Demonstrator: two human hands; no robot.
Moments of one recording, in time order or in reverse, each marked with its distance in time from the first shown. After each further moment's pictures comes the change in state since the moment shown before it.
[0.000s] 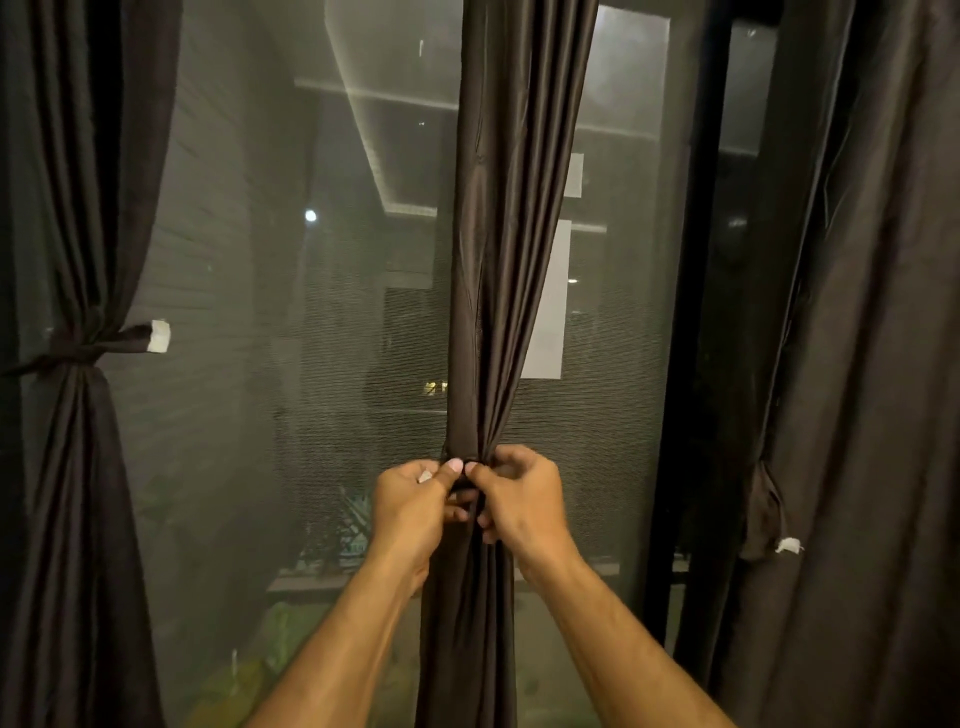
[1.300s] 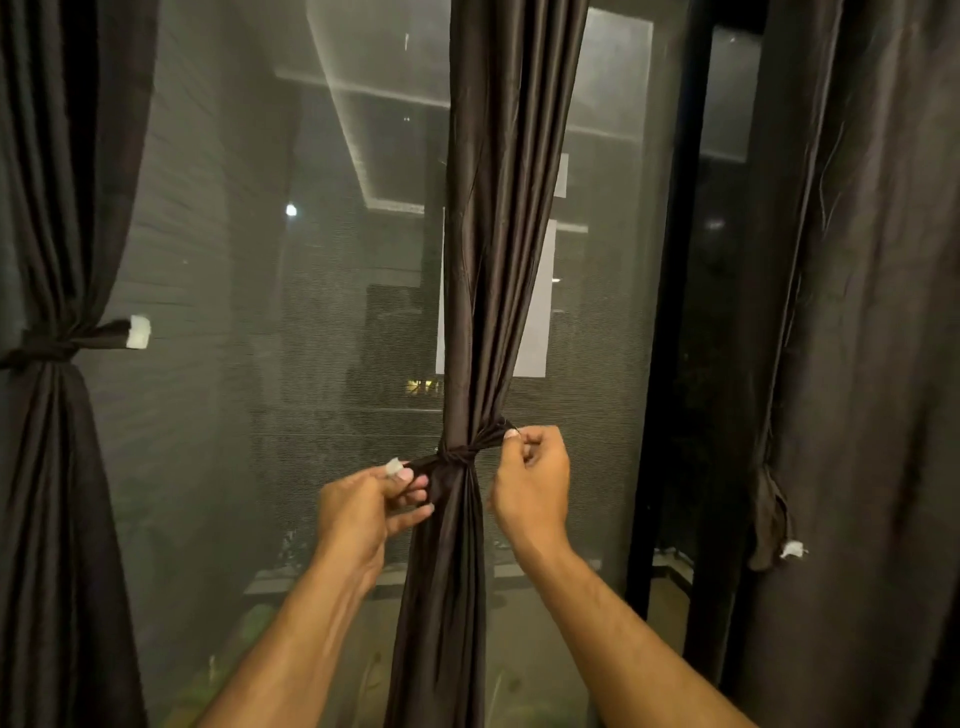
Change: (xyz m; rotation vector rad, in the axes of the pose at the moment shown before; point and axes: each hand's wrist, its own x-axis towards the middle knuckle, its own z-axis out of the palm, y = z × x) left_hand 0.017 -0.002 -0.030 -0.304 0.048 -0.155; right_hand 0.016 0.009 -0.010 -0.051 0.275 -0.286
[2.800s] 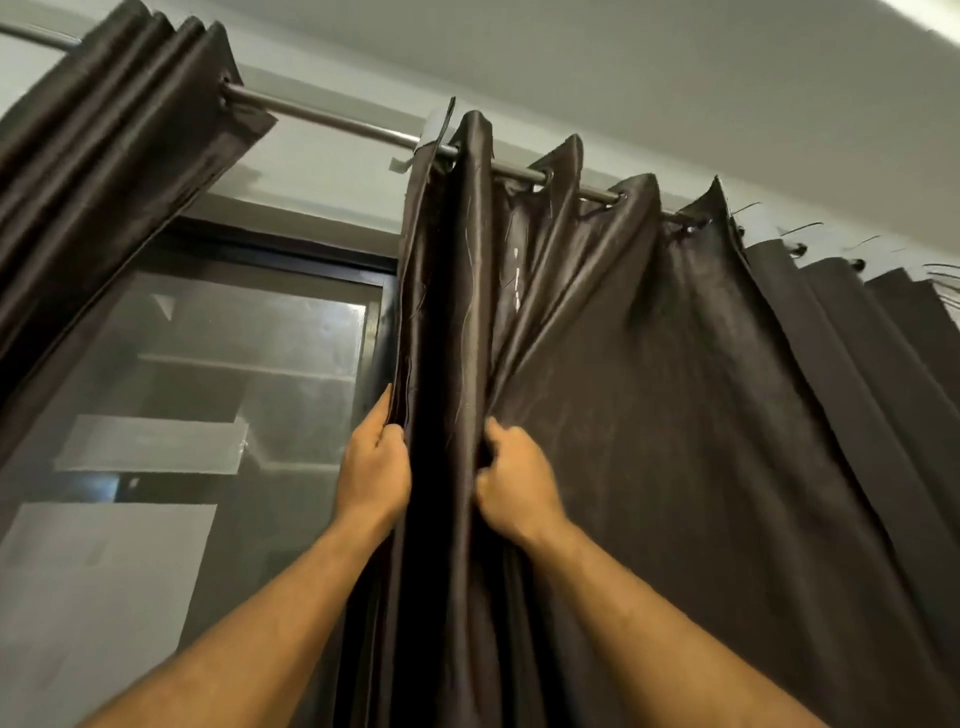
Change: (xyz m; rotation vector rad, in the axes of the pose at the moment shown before) left_hand 0.054 0.013 0.601 0.359 -0.261 1.026; right_hand 0.458 -0.121 -0.345 -0.629 -0.033 -0.662
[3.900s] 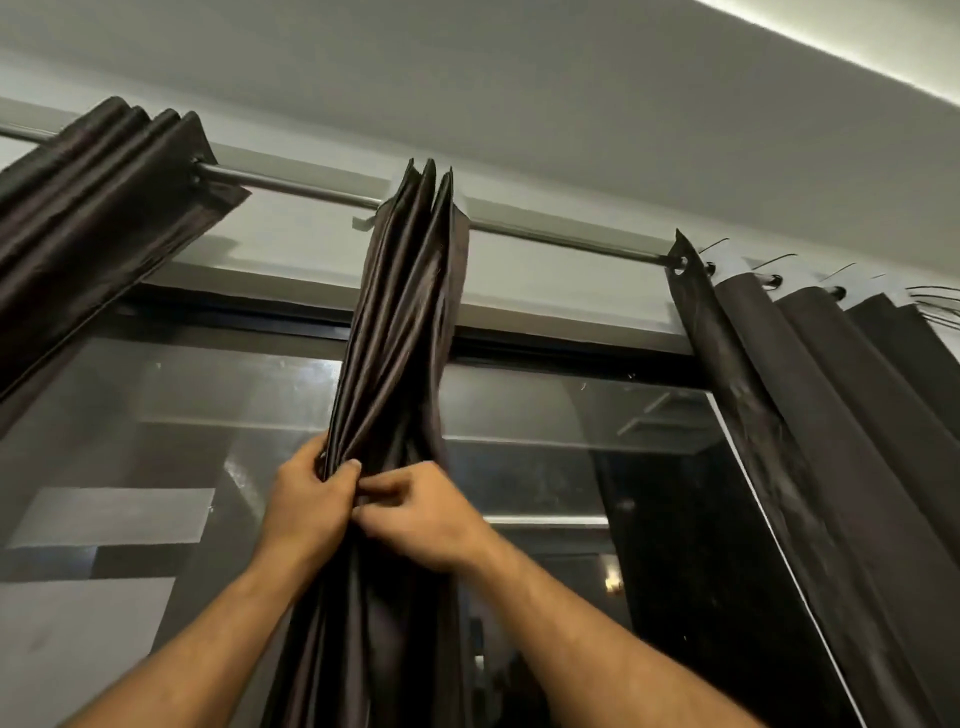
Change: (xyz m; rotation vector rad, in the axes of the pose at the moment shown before) left_hand 0.012 0.027 0.003 0.141 0.104 0.091; right_hand 0.020 -0.028 -0.005 0.435 -0.238 -0.198
